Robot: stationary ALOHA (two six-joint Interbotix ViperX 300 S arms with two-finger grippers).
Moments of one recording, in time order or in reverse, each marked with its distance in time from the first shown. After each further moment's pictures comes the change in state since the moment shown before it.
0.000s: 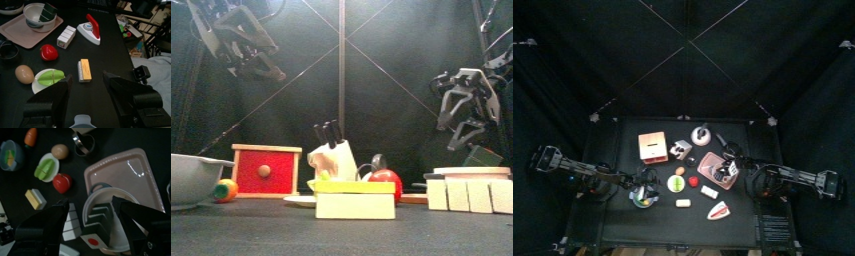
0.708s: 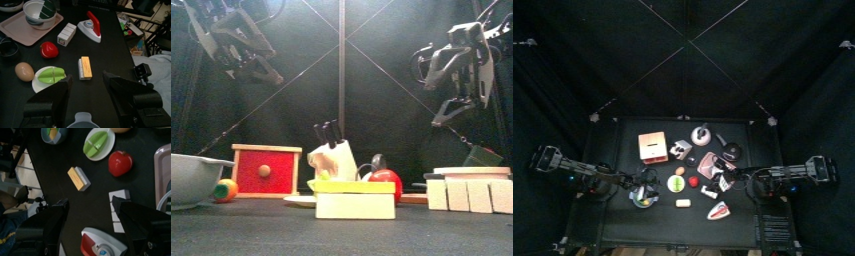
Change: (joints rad) left arm 0.000 0.000 0.011 -0.002 0.000 0.000; right arm 0.397 0.175 -0.114 0.118 -0.100 0.130
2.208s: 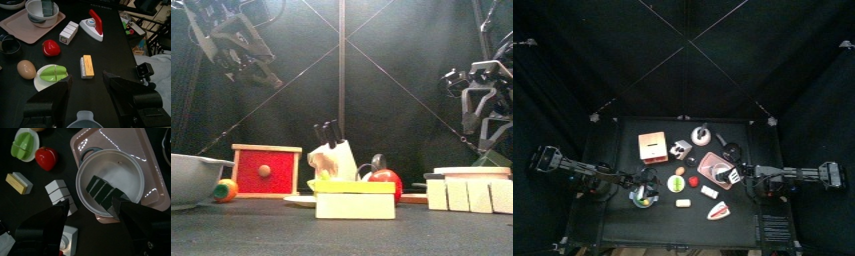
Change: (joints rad) left arm 0.011 0.000 0.009 0.000 0.000 0.000; right arm -0.114 -0.232 0.098 -0.767 0.368 0.761
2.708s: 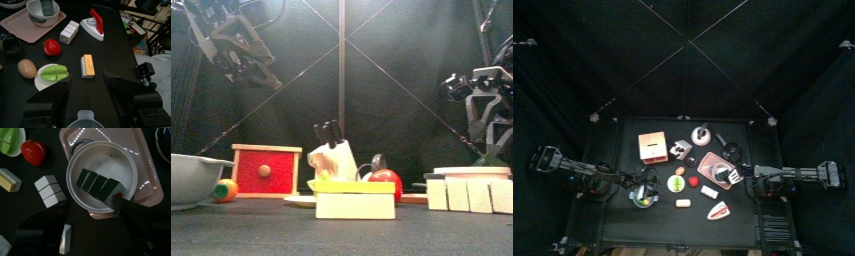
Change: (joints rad) left arm 0.003 0.000 0.005 0.000 0.000 0.000; right arm -0.006 0.034 0.002 0.002 0.025 0.000
